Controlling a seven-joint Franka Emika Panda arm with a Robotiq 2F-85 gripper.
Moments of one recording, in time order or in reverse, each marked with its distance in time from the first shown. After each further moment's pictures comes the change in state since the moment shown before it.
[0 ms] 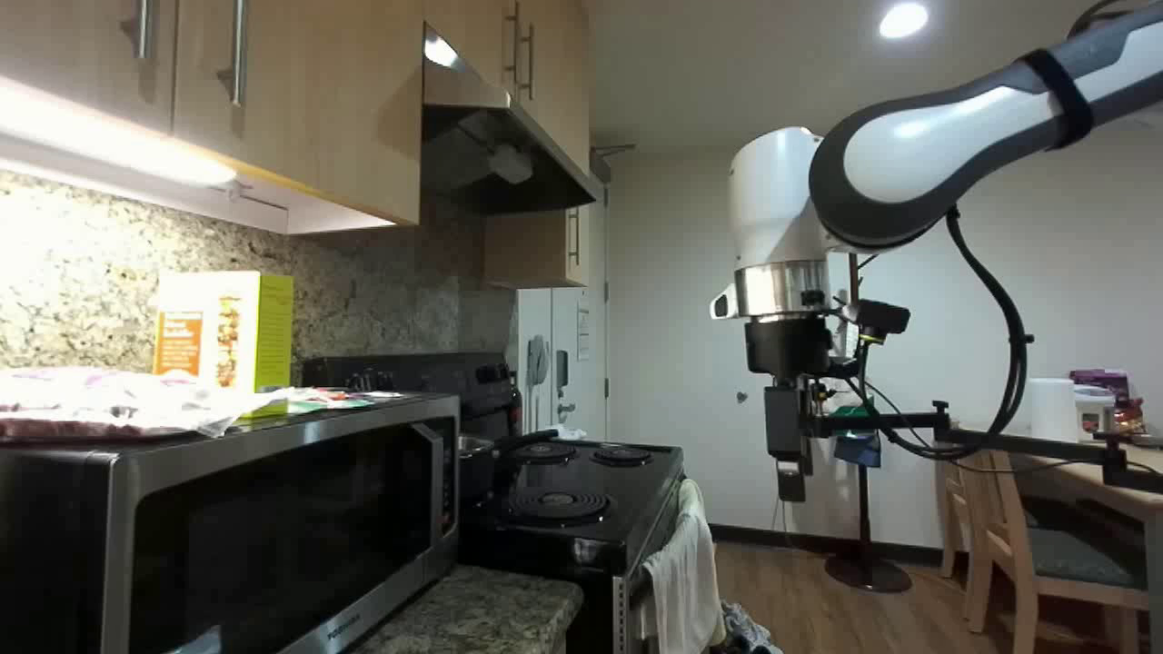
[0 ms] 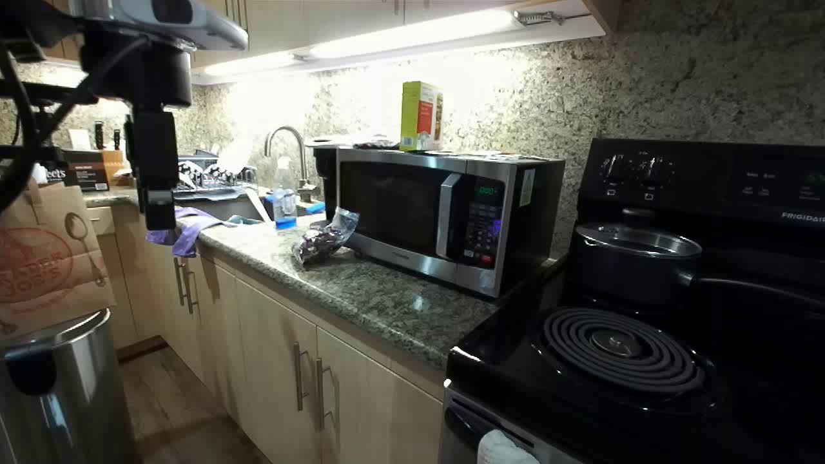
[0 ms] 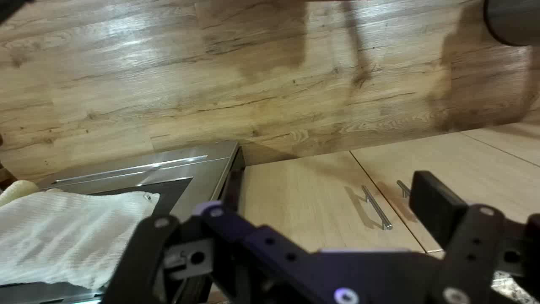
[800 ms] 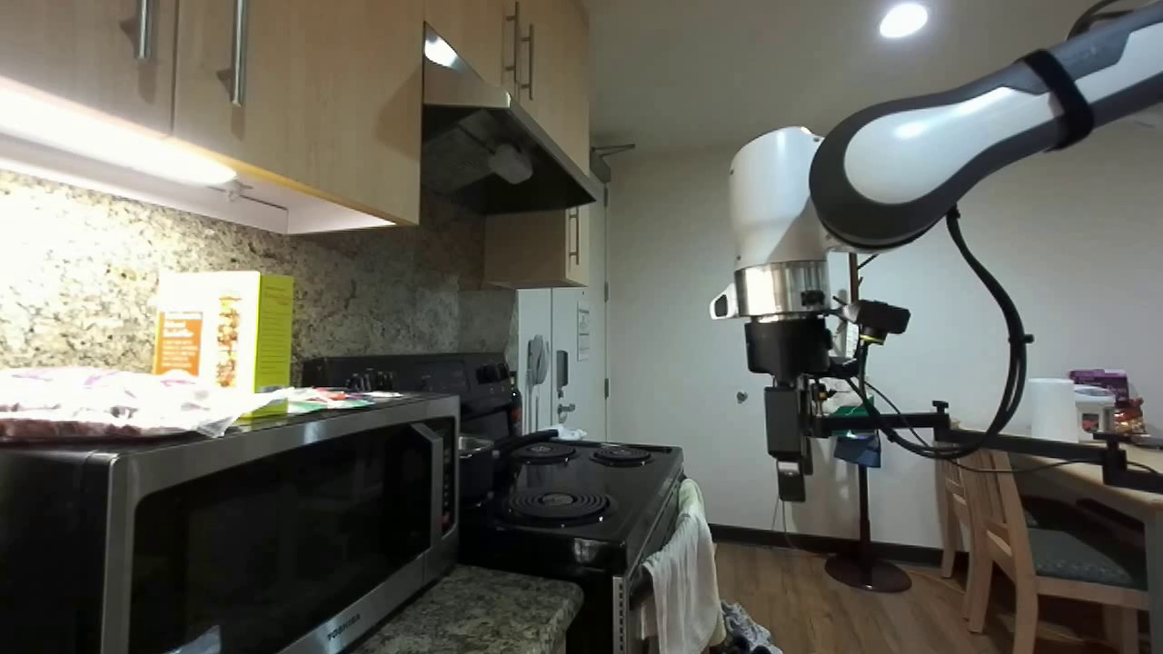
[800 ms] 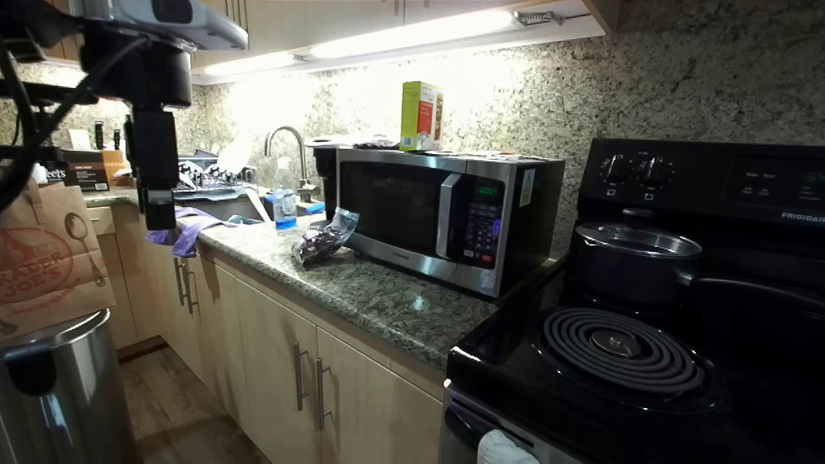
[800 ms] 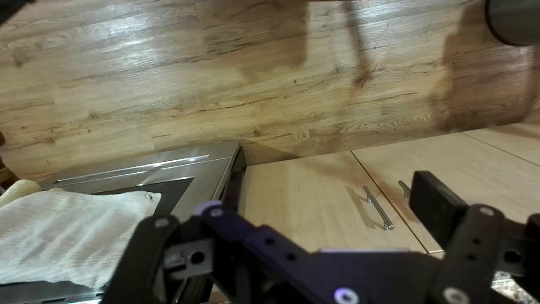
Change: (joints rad) arm -0.001 0.000 0.002 0.000 -0.007 0.000 0.002
